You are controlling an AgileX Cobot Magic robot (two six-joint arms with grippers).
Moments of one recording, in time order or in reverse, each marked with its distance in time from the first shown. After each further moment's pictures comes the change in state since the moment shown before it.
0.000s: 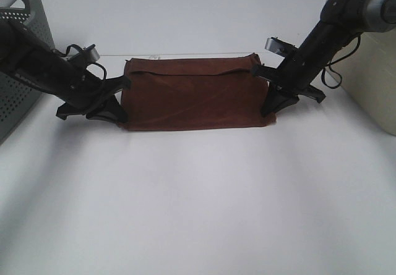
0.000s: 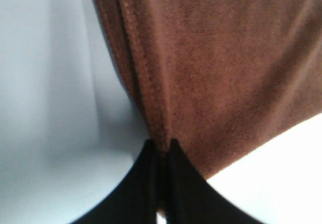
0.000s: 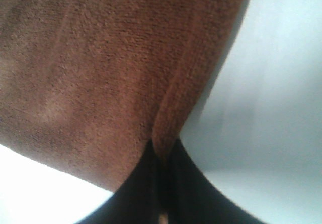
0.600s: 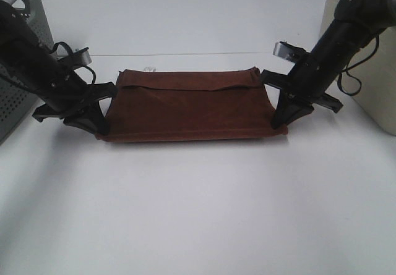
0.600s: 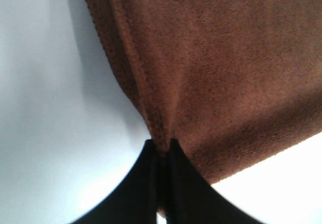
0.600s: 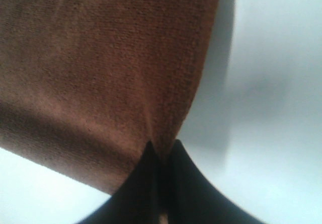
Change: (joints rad) left arm 0.005 -0.097 0.050 0.259 0.149 -0.169; right arm 0.004 -0.210 0.323 -0.013 -0.045 -0.004
